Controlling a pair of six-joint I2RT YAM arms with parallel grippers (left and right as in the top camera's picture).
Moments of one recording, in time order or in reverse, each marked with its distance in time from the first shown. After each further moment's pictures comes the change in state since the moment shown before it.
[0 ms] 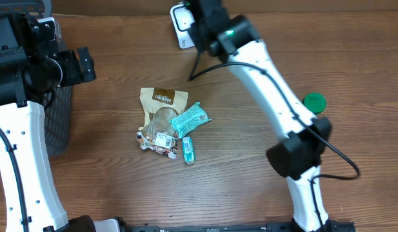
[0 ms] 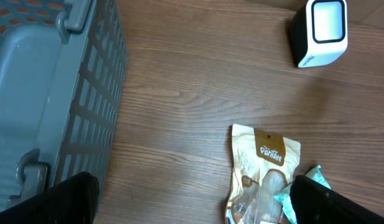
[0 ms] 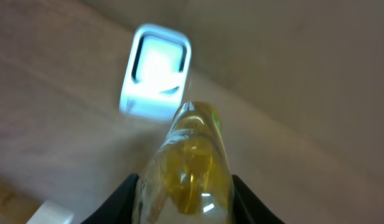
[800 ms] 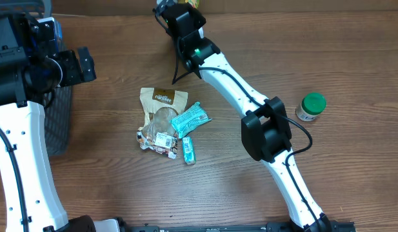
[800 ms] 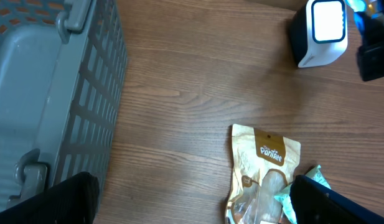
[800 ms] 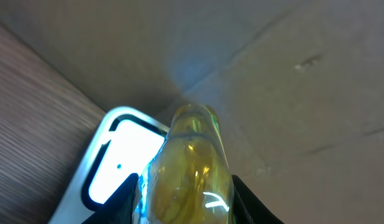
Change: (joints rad) left arm 0.000 0.000 0.000 0.000 0.000 0.000; right arm 0.021 0.336 0.000 0.716 0.160 -0.412
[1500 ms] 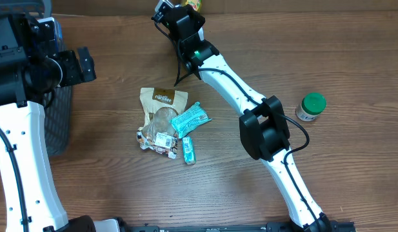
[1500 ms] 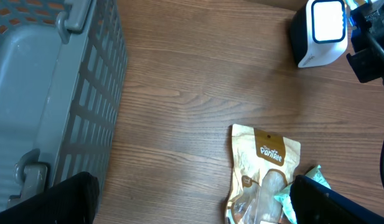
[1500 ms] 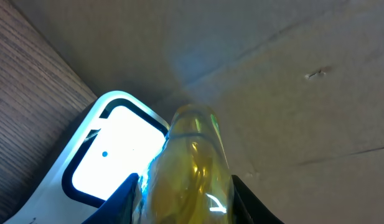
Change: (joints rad) left arm 0.000 0.000 0.000 0.000 0.000 0.000; right arm -0.005 0.021 0.000 0.020 0.011 -0.156
